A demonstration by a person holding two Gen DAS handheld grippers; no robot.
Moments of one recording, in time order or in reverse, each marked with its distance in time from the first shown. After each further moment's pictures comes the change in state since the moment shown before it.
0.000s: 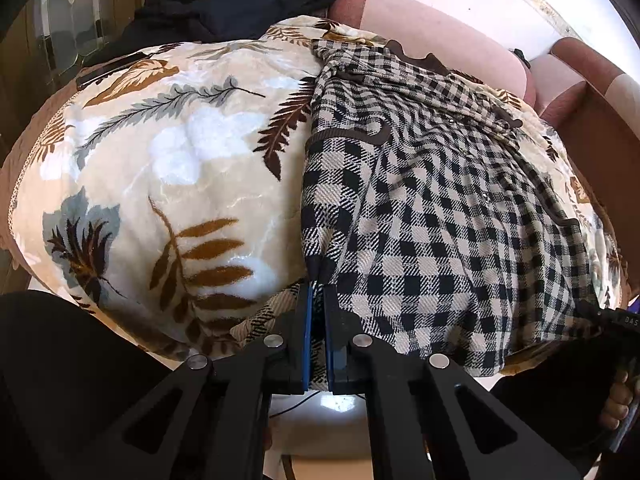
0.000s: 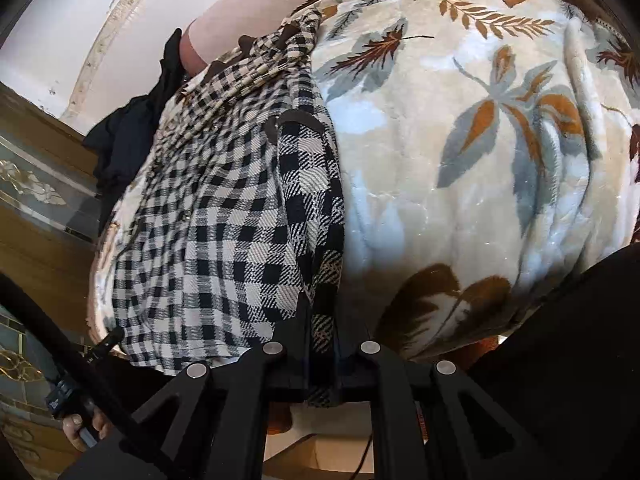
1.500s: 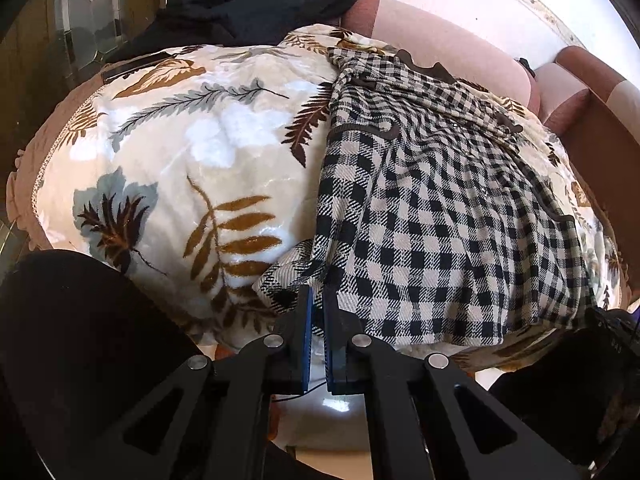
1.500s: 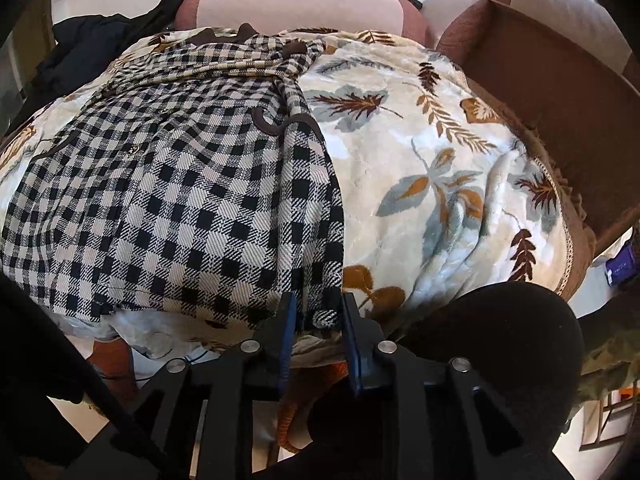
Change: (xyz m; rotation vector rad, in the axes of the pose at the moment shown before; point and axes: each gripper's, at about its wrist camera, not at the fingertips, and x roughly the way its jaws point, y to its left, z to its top) left arm -0.028 0.011 -0.022 -0.026 -0.024 0.028; right arm -0.021 0.067 -0.045 -0.336 -0.118 -0.527
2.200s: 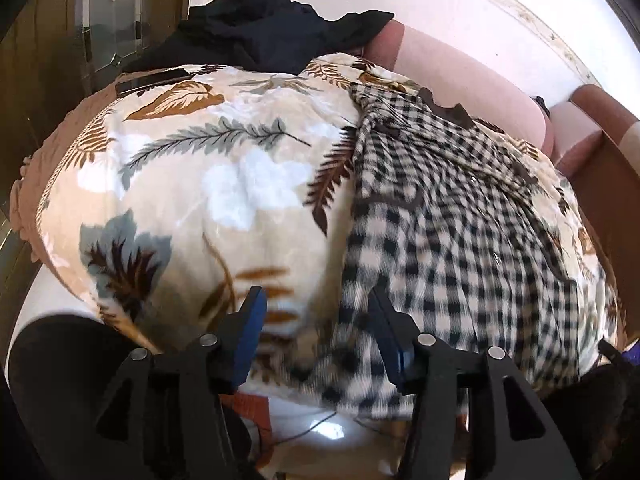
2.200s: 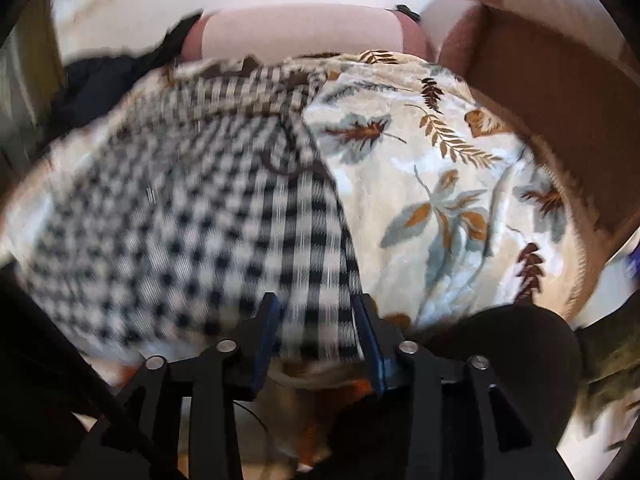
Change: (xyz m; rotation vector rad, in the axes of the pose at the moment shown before) left arm 0.011 0.017 0.054 -0.084 -0.070 0.004; right arm -0.013 -0.039 0.031 0.166 -0.094 0.195
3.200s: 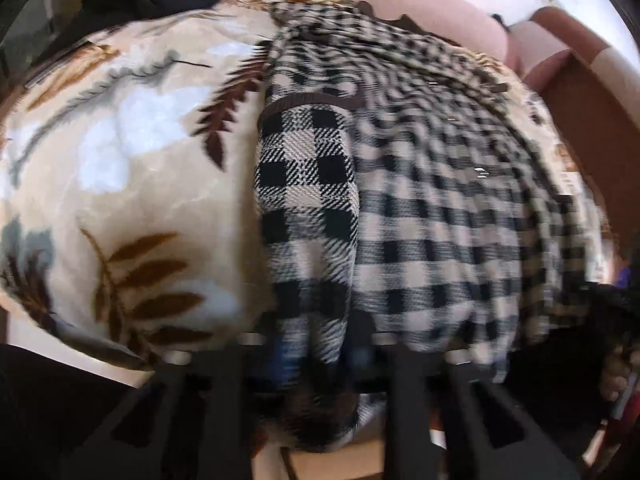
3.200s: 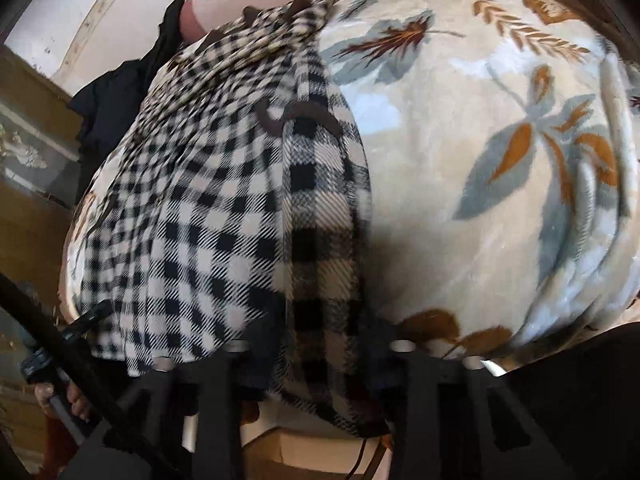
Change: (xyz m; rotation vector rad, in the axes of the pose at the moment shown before) left arm 0.066 -0.041 -0.023 0.181 0.249 -0.157; right arm 0.103 -0.019 0.000 0.101 0.301 0.317
